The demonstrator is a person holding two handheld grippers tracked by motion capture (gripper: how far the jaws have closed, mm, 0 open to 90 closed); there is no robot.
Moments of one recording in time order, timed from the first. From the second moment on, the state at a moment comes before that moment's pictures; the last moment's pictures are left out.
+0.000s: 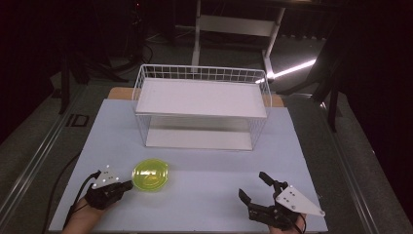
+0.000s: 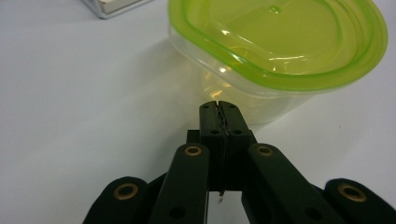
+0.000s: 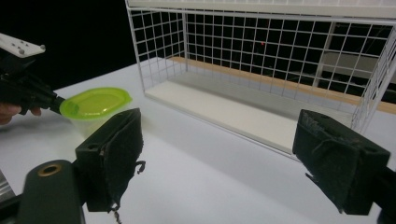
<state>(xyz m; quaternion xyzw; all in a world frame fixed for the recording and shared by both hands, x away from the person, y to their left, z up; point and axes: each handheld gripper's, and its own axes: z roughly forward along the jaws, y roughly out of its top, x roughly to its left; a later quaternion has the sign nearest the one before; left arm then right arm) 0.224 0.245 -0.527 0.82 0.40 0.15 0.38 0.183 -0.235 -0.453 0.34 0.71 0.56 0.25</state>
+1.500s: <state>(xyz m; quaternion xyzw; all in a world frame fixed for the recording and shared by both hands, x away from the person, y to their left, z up) 0.272 0.180 -0.528 0.82 0.39 0.13 0.39 0.185 -0.226 -0.462 0.33 0.73 0.55 0.23</state>
